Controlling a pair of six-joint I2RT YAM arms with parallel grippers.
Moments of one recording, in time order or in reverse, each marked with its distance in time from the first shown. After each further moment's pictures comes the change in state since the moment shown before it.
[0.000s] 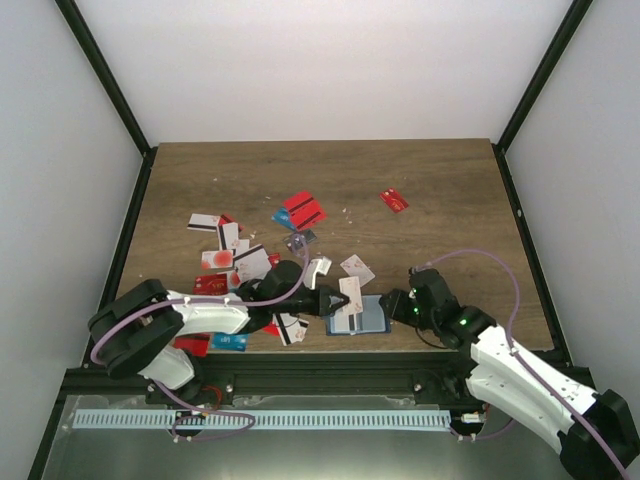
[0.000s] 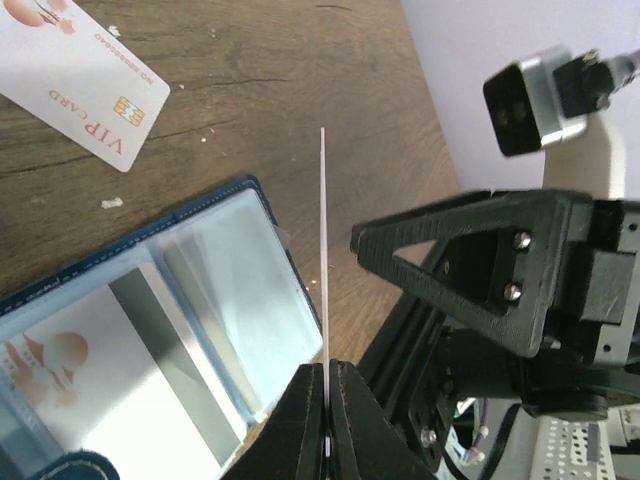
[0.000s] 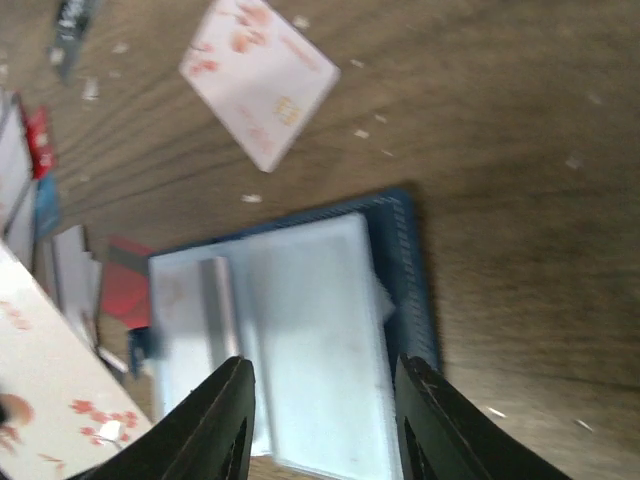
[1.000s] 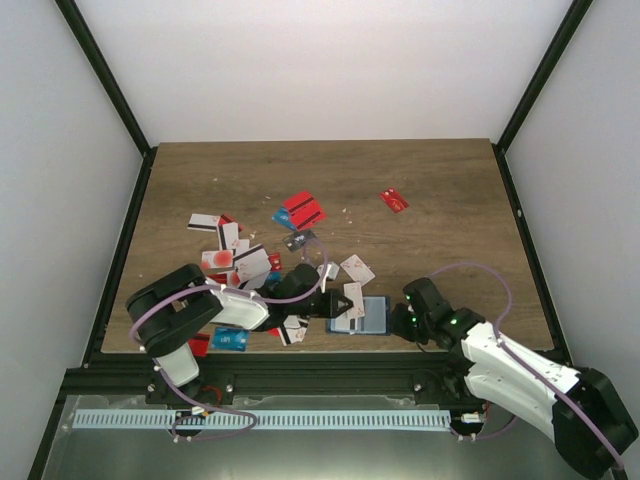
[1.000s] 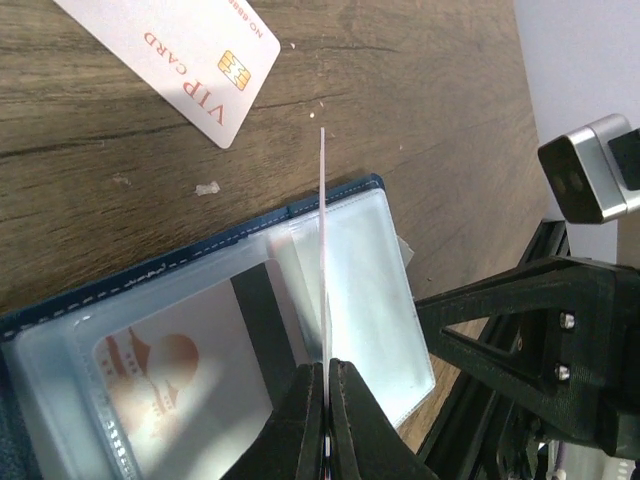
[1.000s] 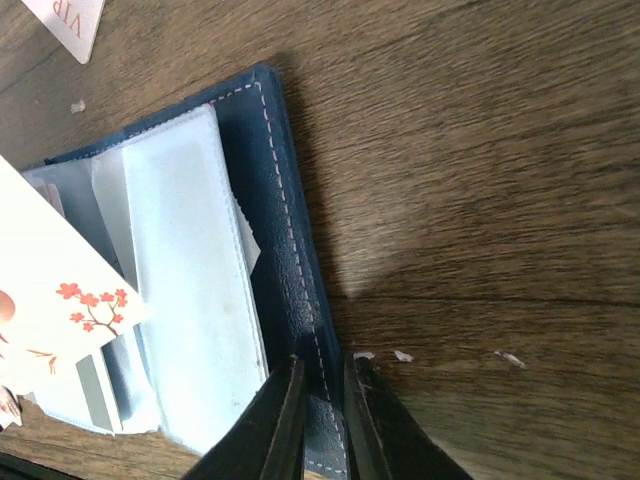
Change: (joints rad) left arm -0.027 0.219 0.071 0.023 -0.076 -0.017; right arm -0.001 0.107 -0.086 -0.021 -0.056 0.072
